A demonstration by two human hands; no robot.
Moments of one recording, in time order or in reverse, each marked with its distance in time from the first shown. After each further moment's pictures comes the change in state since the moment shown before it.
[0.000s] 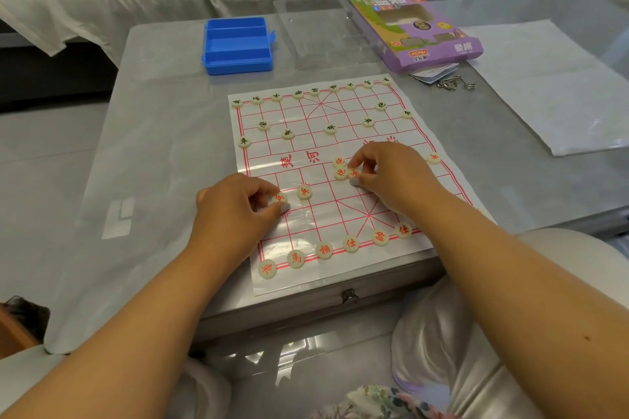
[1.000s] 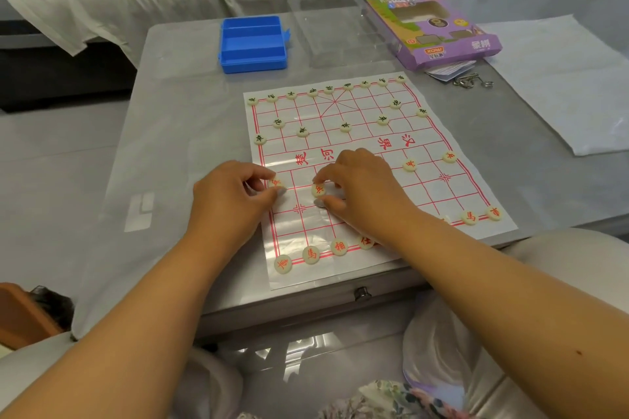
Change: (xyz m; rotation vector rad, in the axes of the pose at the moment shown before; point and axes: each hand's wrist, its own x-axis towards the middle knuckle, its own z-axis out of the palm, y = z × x) left_hand 0.004 -0.002 -0.019 -0.010 0.084 -0.050; right_hand -0.019 -0.036 0.034 -0.134 0.117 -0.354
